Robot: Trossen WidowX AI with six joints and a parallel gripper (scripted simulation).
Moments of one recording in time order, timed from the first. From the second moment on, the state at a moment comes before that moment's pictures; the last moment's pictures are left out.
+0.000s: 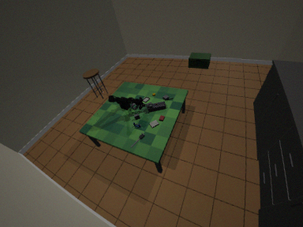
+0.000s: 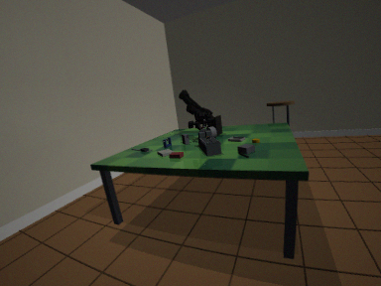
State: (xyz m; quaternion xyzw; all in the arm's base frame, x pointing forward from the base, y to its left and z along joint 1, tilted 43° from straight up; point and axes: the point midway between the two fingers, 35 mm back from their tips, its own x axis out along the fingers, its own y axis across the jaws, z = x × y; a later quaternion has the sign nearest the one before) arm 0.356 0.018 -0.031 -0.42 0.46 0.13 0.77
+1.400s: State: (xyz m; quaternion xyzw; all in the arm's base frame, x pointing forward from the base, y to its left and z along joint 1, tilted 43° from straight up) arm 0.359 0.015 -0.029 -0.42 0.46 0.13 0.77
